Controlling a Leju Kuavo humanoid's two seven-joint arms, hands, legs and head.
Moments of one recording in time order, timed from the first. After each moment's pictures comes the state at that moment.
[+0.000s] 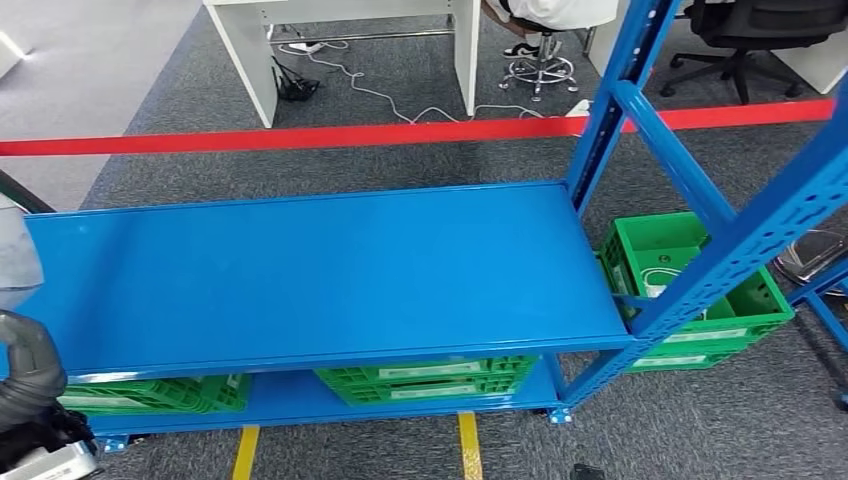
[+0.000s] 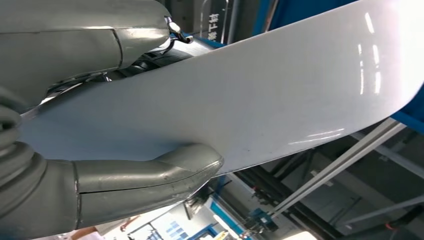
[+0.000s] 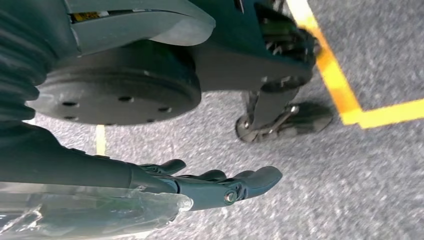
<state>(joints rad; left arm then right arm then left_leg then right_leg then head) 0.20 -0.11 0.01 -2.11 -0.59 0.70 -0.69 -0.06 0.30 -0.82 -0.26 0.72 -0.16 -0.07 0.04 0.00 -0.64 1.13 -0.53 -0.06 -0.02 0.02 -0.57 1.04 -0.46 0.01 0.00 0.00</state>
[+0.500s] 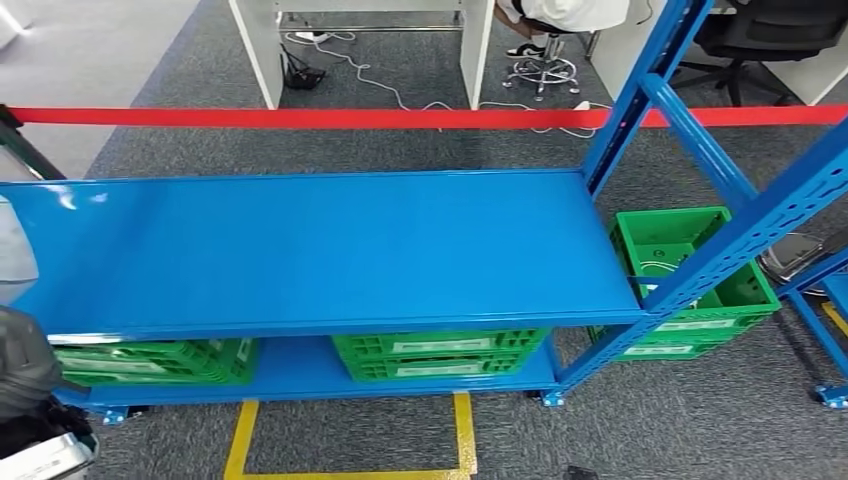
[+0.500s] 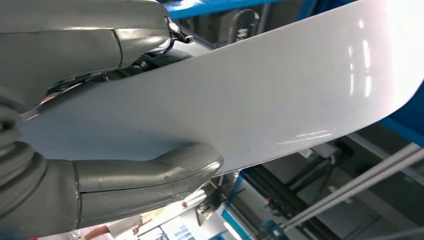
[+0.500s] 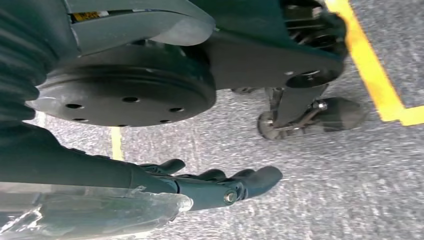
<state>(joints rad) 0.19 -0.12 0.02 -2.11 -0.59 0.70 -0.69 -0.06 0.30 -0.82 -0.26 0.74 -0.16 -0.07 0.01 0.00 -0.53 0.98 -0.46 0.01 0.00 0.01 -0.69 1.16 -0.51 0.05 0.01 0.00</state>
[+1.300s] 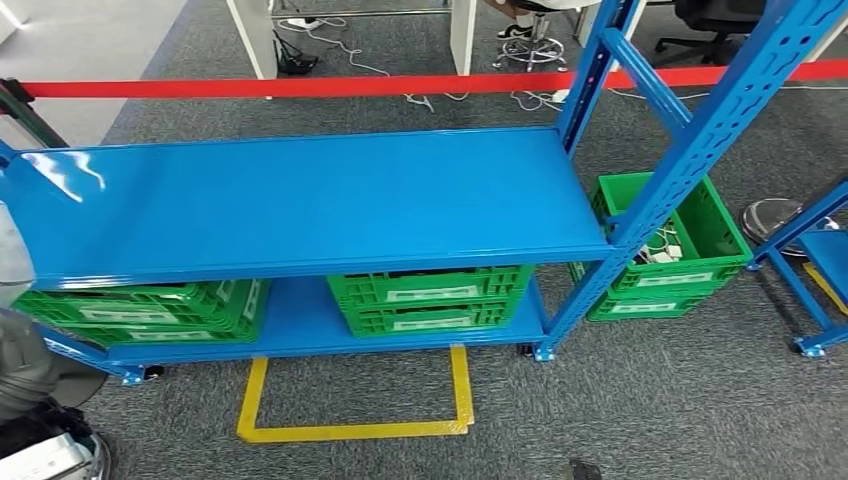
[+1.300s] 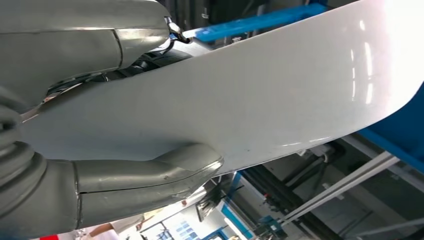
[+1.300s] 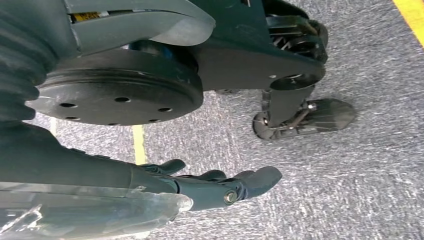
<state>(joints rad) 0.19 -0.13 0.03 -2.11 -0.58 0.70 -0.69 -0.07 0.30 -0.82 -0.26 0.73 -0.14 -0.07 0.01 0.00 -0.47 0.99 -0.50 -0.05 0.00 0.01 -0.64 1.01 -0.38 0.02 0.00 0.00</state>
